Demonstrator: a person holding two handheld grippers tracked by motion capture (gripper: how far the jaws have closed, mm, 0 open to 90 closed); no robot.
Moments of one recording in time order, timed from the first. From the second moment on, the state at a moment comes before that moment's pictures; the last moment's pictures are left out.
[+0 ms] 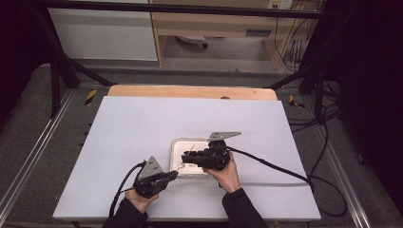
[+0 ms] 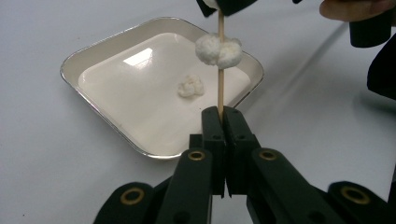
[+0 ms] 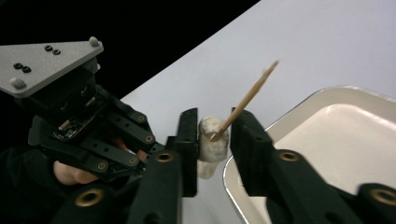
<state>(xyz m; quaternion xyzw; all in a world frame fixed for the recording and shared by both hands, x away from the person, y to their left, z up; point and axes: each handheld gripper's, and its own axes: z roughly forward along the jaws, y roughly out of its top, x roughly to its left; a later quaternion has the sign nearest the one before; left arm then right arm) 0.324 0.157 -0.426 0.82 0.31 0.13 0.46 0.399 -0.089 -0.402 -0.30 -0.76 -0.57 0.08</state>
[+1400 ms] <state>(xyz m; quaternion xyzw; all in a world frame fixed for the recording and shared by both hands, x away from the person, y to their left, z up) 0.329 0.168 -0.425 0.81 0.33 0.12 0.46 0.398 -0.115 -0.405 -0.30 -0.84 -0.44 -0.09</state>
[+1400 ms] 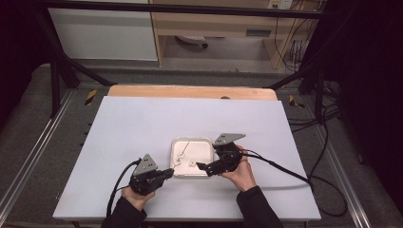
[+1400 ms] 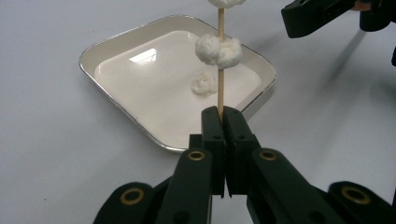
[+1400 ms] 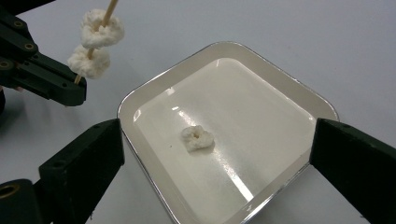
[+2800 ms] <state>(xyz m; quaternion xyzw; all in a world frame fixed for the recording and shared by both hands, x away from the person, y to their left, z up) 0.329 0.167 -0.425 0.81 0.33 0.12 0.46 0.414 -0.074 -0.451 -0.26 -0.88 -0.40 -0.08</state>
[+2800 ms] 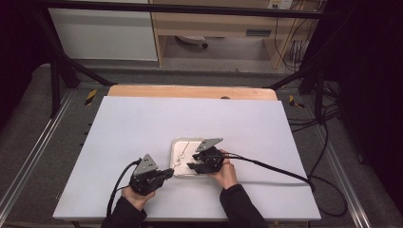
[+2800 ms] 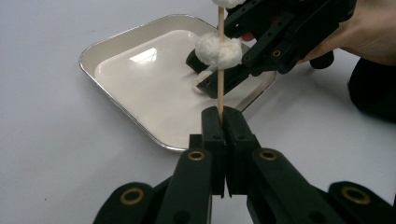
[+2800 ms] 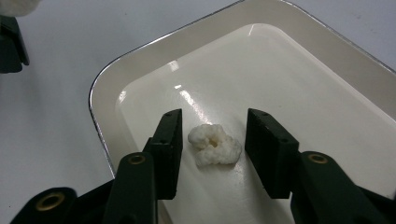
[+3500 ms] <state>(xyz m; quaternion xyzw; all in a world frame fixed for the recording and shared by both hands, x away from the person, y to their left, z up) 0.329 0.166 -0.425 0.81 0.33 0.12 0.46 0.412 -0.076 -0.447 -0.26 -0.88 -0.39 -0.08</state>
